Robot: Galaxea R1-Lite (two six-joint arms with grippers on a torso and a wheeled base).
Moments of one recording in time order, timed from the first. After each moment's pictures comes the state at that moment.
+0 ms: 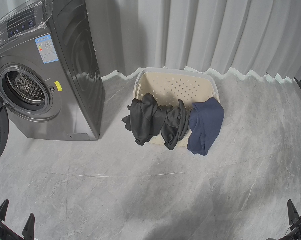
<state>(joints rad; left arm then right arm) 0.00 0.02 -0.02 0.01 -0.02 0.00 0.00 0.02 -0.02 0.00 -0.03 0.01</state>
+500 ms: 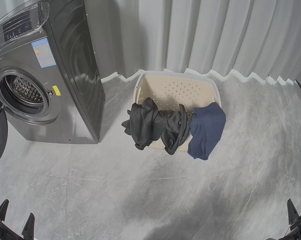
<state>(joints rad) 0.00 0.02 -0.02 0.01 -0.02 0.00 0.00 0.02 -0.02 0.00 -0.03 0.01</state>
